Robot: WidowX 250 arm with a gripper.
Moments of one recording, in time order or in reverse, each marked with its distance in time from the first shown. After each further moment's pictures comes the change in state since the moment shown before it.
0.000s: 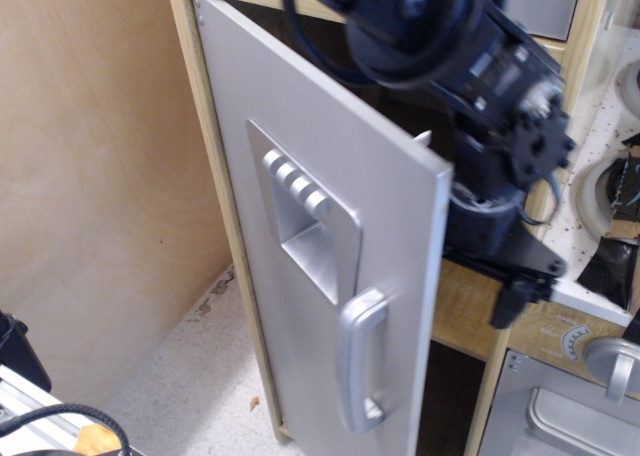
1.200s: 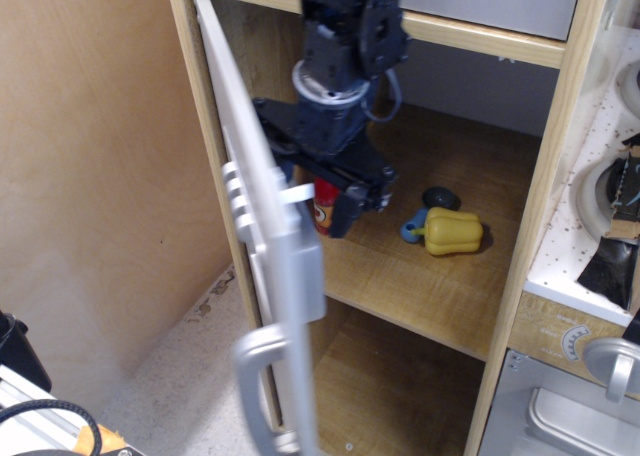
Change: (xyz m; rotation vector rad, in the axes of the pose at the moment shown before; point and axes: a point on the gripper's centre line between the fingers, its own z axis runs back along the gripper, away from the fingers) arm 0.000 0.112 0.029 0.192 0.081 -0.020
